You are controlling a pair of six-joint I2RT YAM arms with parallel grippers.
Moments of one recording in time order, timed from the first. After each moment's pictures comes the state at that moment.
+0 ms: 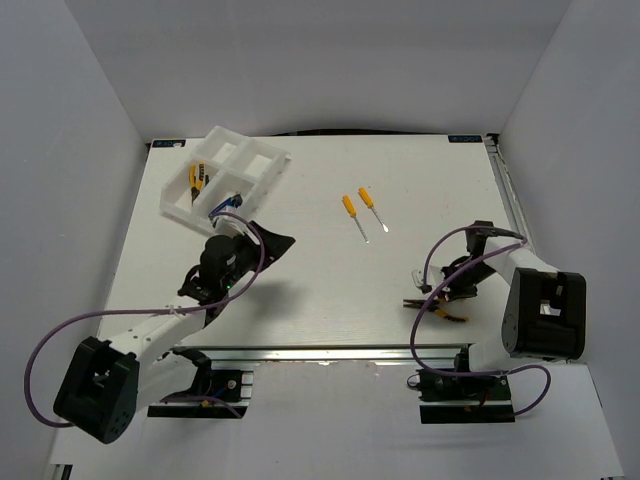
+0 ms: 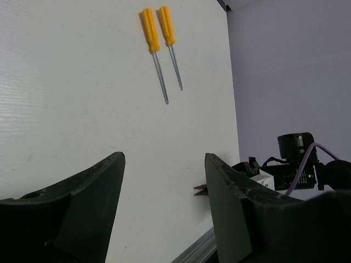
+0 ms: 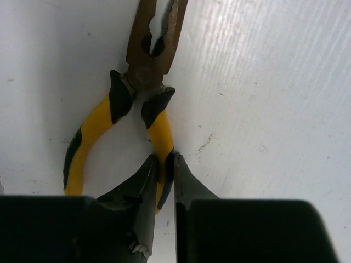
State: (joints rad) left arm -0.44 1.05 0.41 0.39 0.13 -0.98; right arm -0.07 1.48 0.77 -0.94 -0.38 -1.91
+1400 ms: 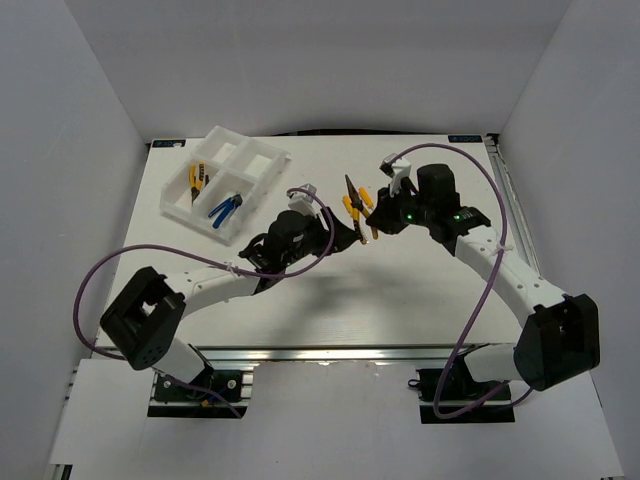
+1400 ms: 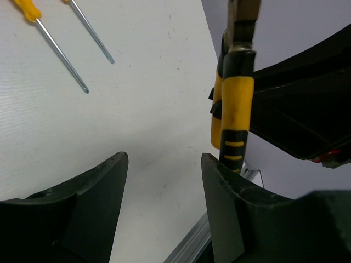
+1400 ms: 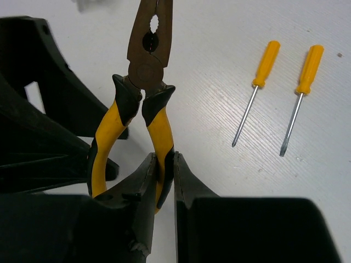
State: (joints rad) left arm -0.78 1.52 0.83 0.43 0.06 -0.88; right arm 0.42 1.34 1.07 -0.31 -0.48 -0.04
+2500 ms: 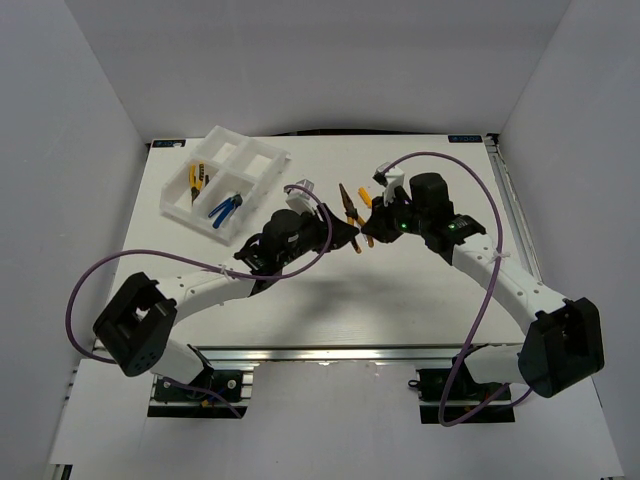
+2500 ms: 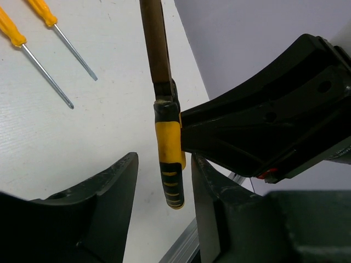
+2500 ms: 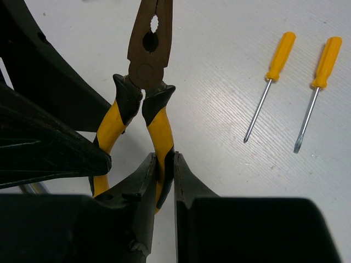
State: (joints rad) left arm -0.79 1.45 0.82 0.44 0.05 -0.86; right arm 0.48 1.30 1.00 -0.26 -0.42 -0.02
